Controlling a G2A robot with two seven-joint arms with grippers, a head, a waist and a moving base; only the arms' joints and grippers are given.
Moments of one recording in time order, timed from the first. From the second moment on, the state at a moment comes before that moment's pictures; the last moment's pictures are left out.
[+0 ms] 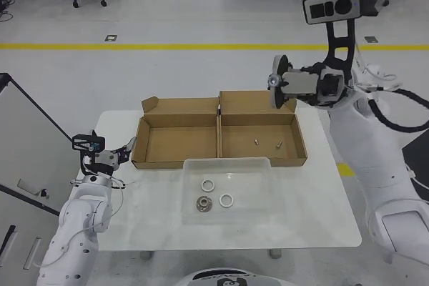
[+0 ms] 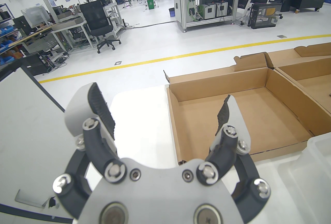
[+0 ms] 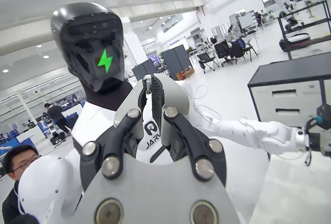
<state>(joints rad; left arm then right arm) 1.73 -1.15 -1.60 -1.80 1.33 0.00 0.00 -0.72 -1.15 1.12 -1.66 1.05 -0.42 1.28</state>
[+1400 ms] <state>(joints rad) 1.73 -1.15 -1.60 -1.80 1.33 0.00 0.00 -0.76 -1.18 1.21 -1.69 0.91 -0.34 1.27</state>
